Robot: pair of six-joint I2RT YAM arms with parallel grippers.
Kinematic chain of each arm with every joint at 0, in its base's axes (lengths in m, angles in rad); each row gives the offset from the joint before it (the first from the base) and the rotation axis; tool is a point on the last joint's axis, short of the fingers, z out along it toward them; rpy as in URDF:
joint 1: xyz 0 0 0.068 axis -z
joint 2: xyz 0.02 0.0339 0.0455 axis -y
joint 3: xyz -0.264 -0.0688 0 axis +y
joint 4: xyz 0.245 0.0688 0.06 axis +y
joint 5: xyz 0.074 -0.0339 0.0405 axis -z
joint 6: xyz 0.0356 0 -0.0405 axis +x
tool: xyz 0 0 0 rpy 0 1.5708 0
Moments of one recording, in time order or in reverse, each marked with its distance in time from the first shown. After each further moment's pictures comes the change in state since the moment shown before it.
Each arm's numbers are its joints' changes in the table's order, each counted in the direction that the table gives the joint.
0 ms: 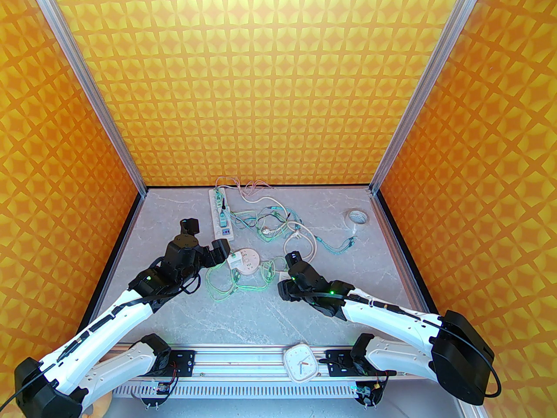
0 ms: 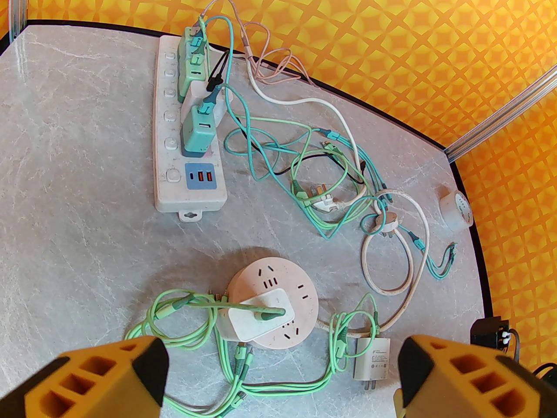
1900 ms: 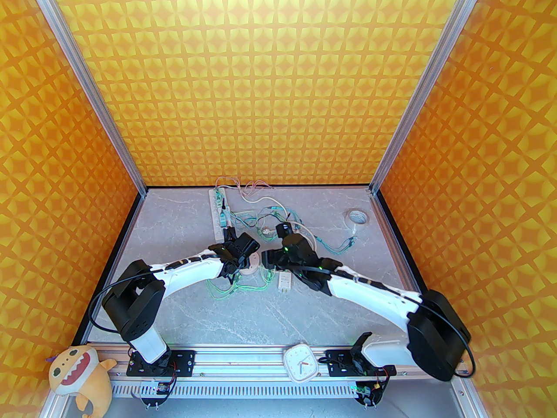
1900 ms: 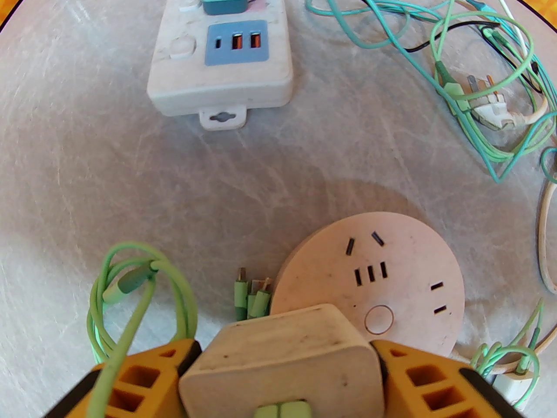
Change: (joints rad) left arm 0.168 -0.739 -0.271 0.111 -0.272 -0.111; right arm 0.111 -0.243 -0.277 -0.216 -0.119 -0.059
